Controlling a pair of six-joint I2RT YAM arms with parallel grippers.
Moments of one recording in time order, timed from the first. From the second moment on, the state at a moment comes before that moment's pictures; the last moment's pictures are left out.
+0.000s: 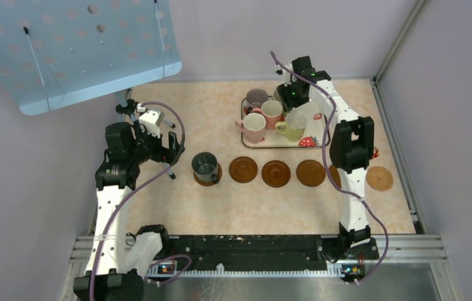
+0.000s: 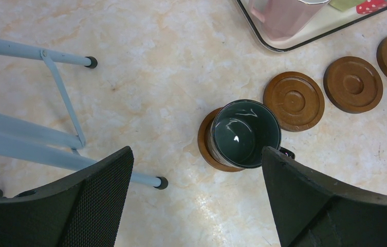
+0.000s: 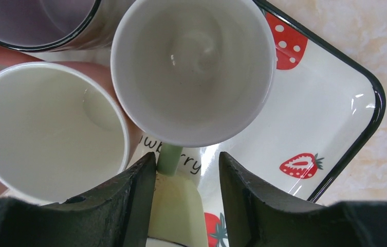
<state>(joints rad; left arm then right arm) 0.09 0.87 0.95 -0.61 0.51 0.19 0.27 2.24 2.09 -0.84 -0.11 -0.23</state>
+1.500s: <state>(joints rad) 0.09 0.91 0.98 -0.61 0.50 0.21 0.21 2.24 1.89 -0.51 -0.20 -0.39</state>
